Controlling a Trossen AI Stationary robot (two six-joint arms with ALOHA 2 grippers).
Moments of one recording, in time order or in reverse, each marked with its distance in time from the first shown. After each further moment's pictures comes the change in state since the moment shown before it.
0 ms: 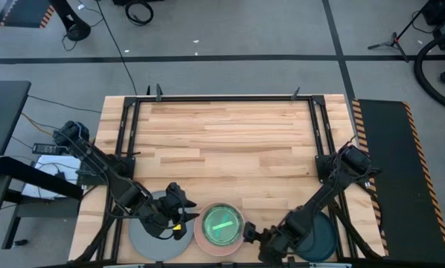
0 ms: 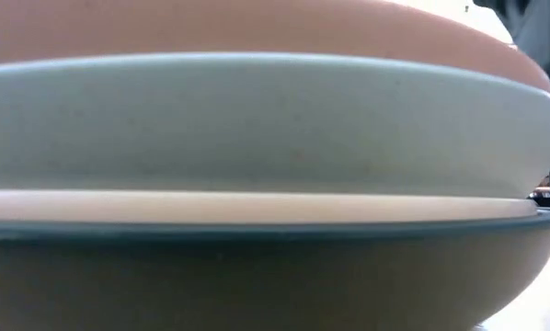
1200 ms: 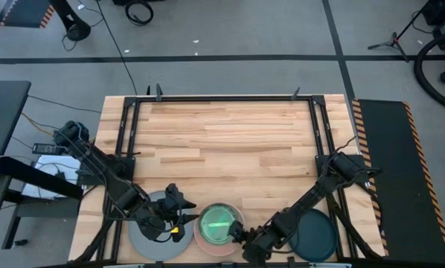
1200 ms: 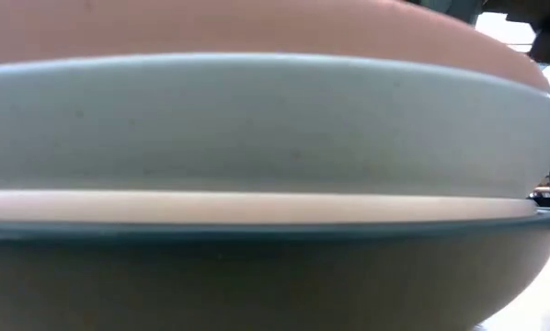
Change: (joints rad) left arm -0.031 0.000 -0.001 0.033 -0.057 0.027; right arm -0.074 0.134 0.097 0.096 0.011 0.017
